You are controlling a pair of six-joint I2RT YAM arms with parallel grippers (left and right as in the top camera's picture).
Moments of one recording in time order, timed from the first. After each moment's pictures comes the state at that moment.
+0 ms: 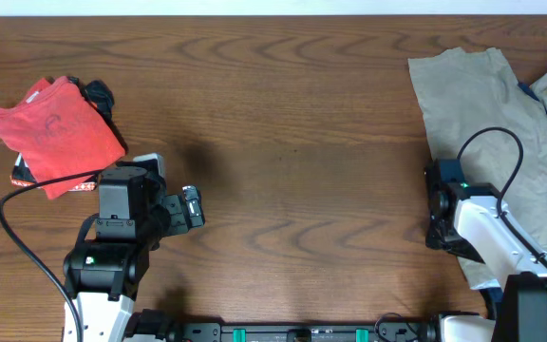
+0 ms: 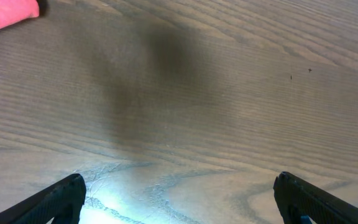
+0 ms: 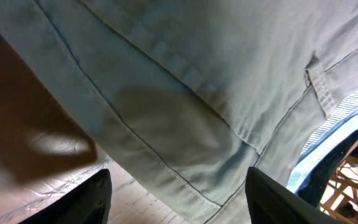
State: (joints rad) left arm -0.07 0.85 0.75 -0.83 0.10 -0.28; right arm 0.02 1.46 0.67 -0.90 0.49 0.49
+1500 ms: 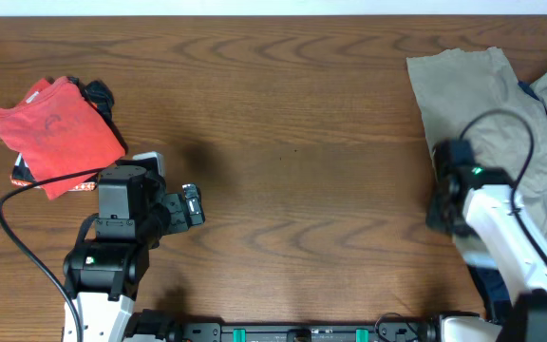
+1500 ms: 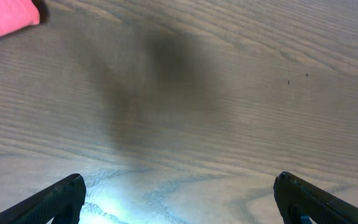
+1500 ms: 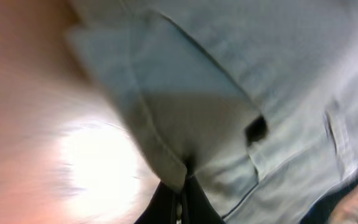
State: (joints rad) left arm -0.07 0.85 0.75 -0.81 0.10 -0.28; right arm 0.01 1.41 0.89 -0.98 0.31 0.35
